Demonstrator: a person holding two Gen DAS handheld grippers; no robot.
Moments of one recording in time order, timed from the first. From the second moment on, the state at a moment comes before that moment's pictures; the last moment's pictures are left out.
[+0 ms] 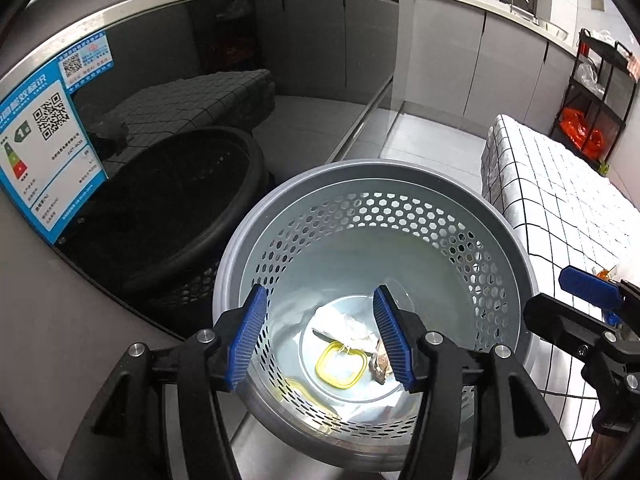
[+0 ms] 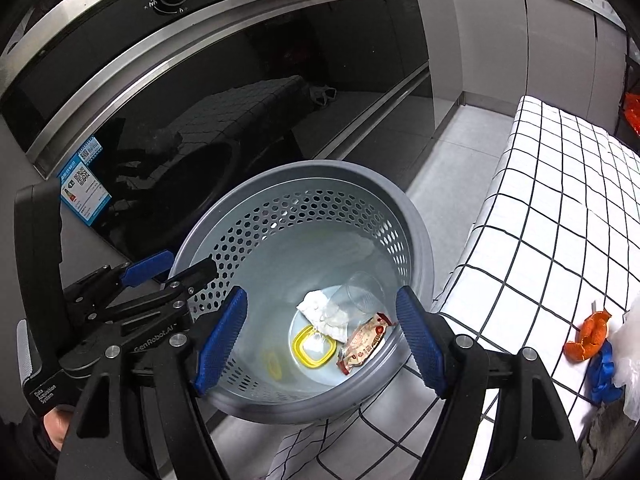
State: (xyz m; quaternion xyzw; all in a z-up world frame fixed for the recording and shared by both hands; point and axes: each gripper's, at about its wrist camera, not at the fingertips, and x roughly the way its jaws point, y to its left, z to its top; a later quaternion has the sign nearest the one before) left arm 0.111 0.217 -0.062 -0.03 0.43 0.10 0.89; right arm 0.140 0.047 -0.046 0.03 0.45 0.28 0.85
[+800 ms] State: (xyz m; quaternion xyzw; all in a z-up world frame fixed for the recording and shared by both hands) left arm 0.084 0.203 -0.032 -0.03 0.41 0.09 0.91; right arm 0.101 0.020 -0.027 0.04 0.42 0.25 0.87
